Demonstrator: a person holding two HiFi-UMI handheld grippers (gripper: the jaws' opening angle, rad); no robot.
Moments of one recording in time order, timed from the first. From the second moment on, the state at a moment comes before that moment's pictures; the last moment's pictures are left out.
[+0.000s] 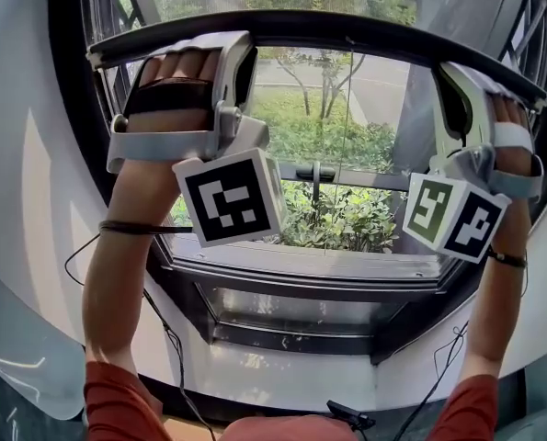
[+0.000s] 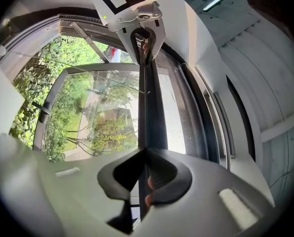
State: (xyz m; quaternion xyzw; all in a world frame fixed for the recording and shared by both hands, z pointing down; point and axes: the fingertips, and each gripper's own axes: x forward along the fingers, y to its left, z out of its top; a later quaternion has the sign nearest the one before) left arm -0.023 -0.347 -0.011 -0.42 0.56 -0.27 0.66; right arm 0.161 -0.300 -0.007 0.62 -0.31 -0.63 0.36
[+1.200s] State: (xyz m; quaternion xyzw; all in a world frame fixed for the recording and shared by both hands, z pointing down) left arm -0.019 -0.354 -0.114 -0.41 0.59 -0.23 0.66; right arm 0.162 -0.305 -0.117 0.62 -0.26 -0.65 0.34
